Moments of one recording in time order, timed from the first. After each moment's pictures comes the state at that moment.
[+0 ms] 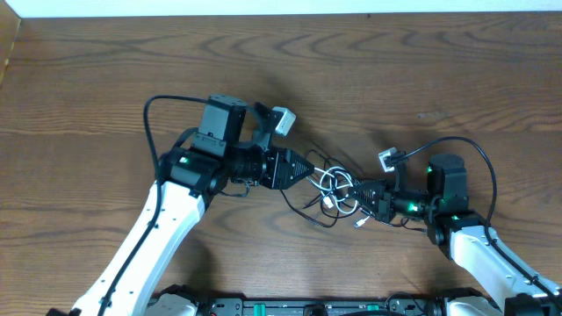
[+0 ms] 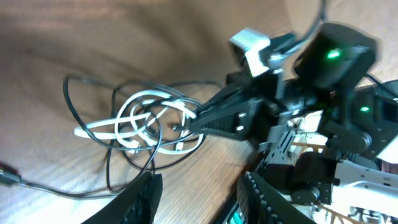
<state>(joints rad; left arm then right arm) -0.37 1.32 1.05 -0.69 0.78 -0.23 0.13 1.28 0.35 0.19 -1.00 0.24</state>
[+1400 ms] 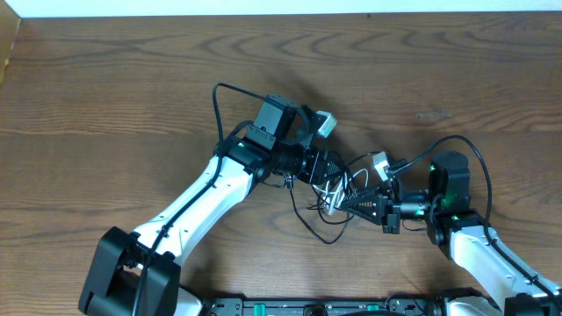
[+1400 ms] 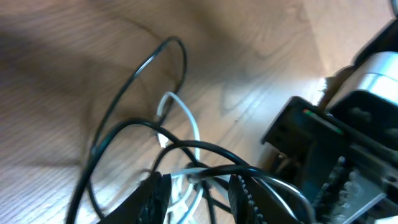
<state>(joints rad) -0.53 1.58 1.05 -0.39 0.76 -0.28 0.13 1.28 0.35 0.29 -1.39 0.15</state>
